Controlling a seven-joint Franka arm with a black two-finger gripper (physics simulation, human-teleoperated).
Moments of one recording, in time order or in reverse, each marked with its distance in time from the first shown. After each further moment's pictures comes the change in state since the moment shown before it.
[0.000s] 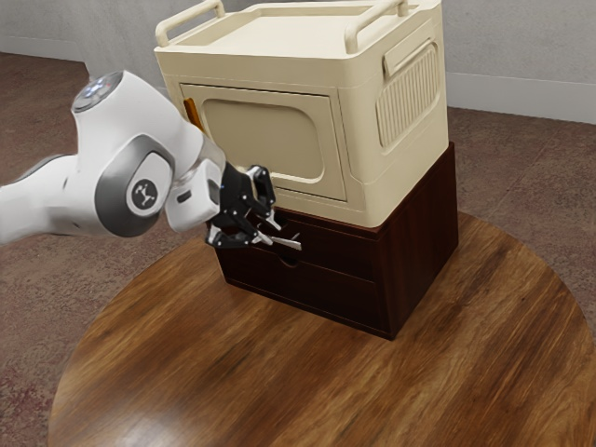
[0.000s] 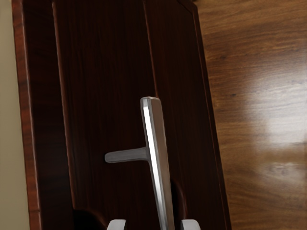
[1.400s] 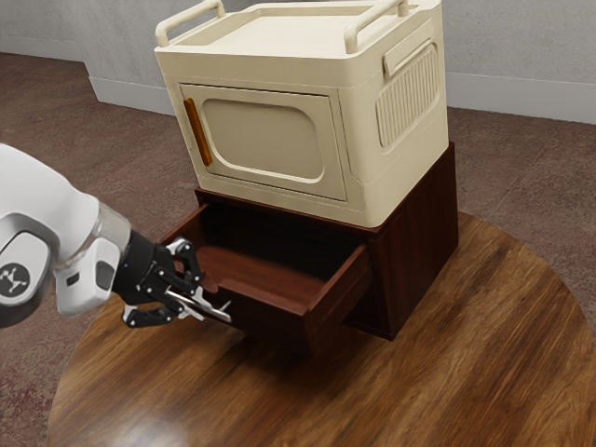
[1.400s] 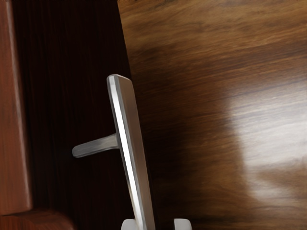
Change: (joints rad) arm -0.108 -0.466 0.140 -0.468 0.027 -0.028 0.099
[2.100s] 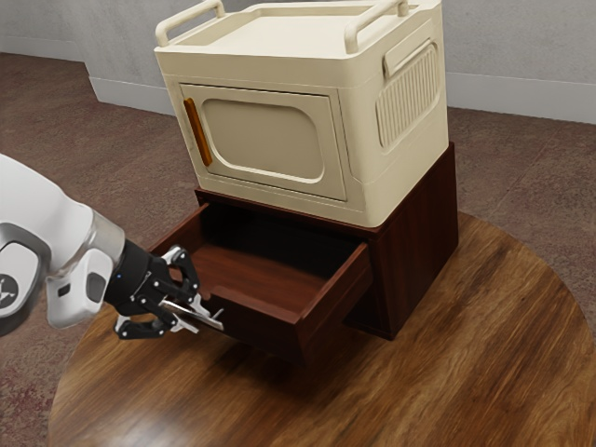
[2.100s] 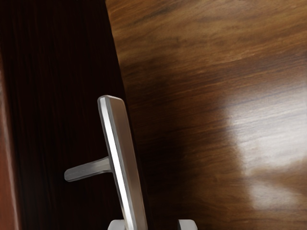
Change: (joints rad) arm -0.010 -0.053 0.000 -0.041 0.010 -0.024 0.013
